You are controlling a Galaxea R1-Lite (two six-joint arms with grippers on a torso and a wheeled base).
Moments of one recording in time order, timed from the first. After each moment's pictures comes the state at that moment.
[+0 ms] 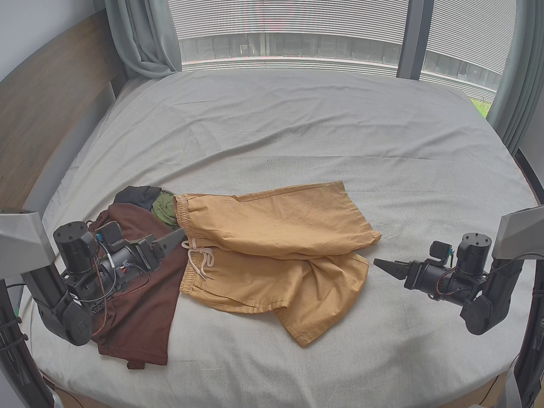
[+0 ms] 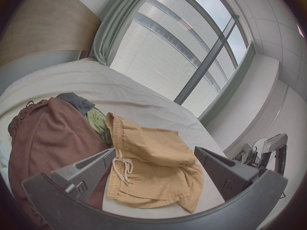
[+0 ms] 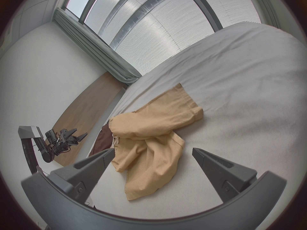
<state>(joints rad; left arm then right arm) -0.12 2.07 -0.38 -1.55 -0.35 -0.41 0.14 2.26 -0.40 -1.54 0.50 0.44</state>
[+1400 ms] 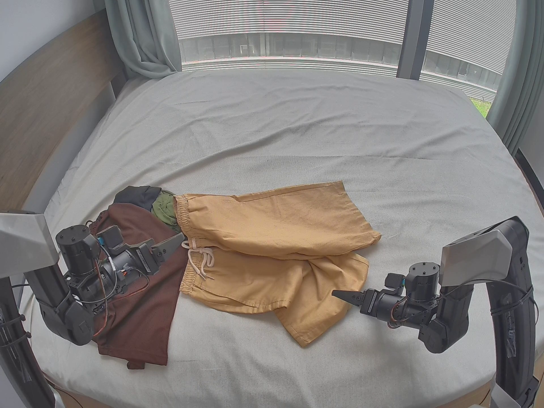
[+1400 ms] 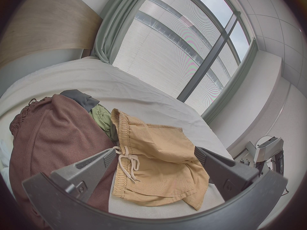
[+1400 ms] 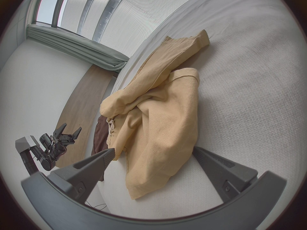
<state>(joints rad) -0.10 2.09 -0.38 -1.55 -0.36 -0.40 0.32 2.52 -0.55 -1.54 0.43 0.67</state>
